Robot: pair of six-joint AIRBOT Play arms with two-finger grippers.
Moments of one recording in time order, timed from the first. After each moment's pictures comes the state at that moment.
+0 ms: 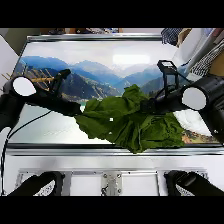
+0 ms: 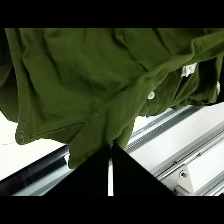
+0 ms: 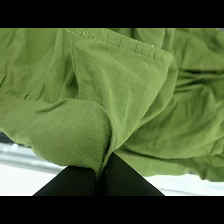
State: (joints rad) left arm -0.18 -1.11 1.15 1.08 -1.43 -1.40; right arm 0.50 -1.04 1.33 -1.55 1.47 2.02
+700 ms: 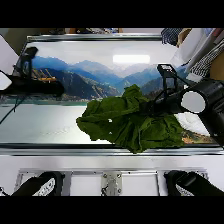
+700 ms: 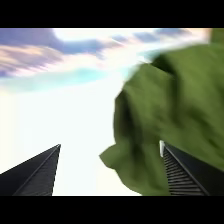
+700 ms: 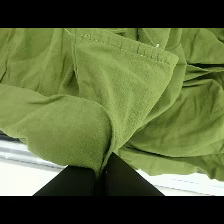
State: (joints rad) left arm 0.02 -1.10 1.31 1.31 -1.22 -1.40; right arm 0.51 -1.03 1.30 -1.53 1.44 2.03
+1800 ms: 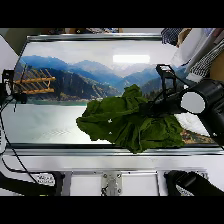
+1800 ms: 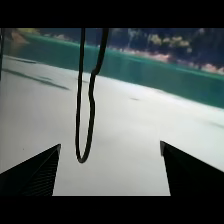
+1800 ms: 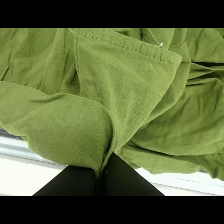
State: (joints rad) left arm 0.41 -1.66 1.37 1.98 -0.79 -1.45; right arm 0.51 -1.03 1.30 -1.52 1.45 2.03
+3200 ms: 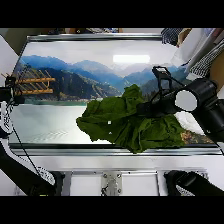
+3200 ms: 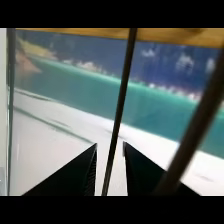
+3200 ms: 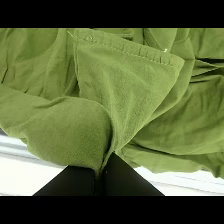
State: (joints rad) left arm 0.51 -2.02 1.68 2.09 -0.76 -1.45; right arm 0.52 -1.07 1.30 -1.51 1.45 2.03
